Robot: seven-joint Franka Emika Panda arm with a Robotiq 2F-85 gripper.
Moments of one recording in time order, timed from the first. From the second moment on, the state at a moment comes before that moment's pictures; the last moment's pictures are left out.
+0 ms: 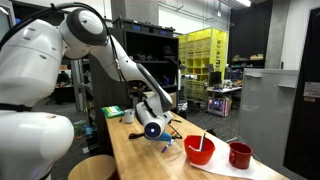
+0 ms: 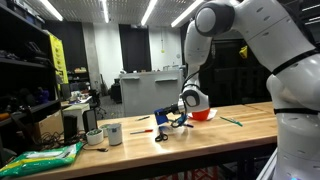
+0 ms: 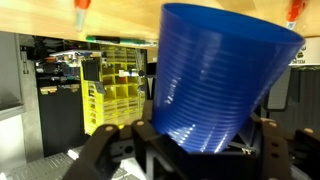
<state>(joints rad) 0.60 0.50 -0.71 -2.30 2.54 2.01 -2.60</state>
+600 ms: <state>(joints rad) 0.69 0.59 -0.79 -2.27 2.60 1.95 -2.60</state>
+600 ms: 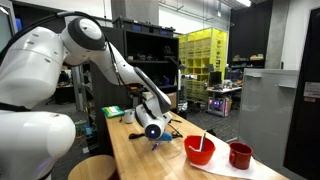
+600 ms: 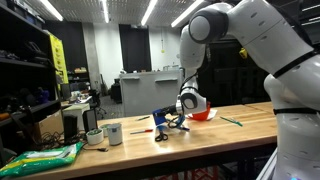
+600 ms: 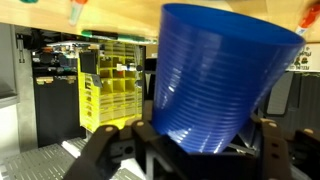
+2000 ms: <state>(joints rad) 0.61 0.70 -0.73 -2.08 2.60 1.95 -2.60</state>
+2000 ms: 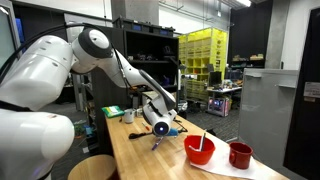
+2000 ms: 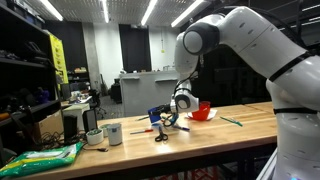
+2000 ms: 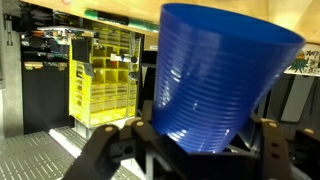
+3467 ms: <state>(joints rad) 0.81 0.71 -0.96 -2.10 2.60 1.96 -2.60</state>
